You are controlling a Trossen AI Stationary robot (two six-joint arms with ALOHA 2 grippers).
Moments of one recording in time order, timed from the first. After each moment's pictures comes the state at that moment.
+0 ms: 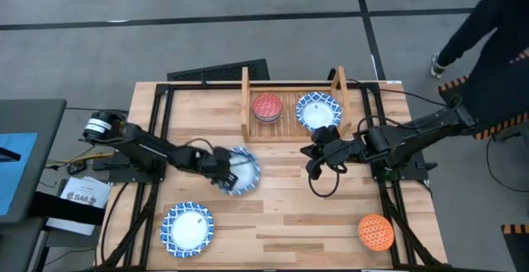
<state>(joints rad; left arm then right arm) -0.19 1.53 0.59 -0.14 -0.18 -1.07 0.27 1.20 1.02 -0.55 0.47 0.72</state>
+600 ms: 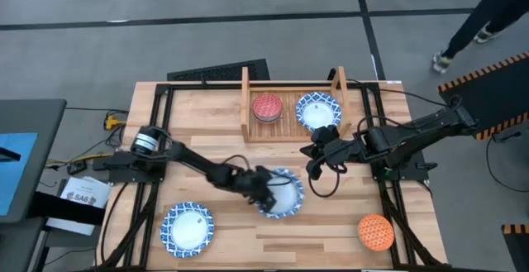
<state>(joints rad) -0.26 2.00 1.08 0.10 -0.15 -0.93 0.27 1.20 1.02 -0.54 0.47 0.70</state>
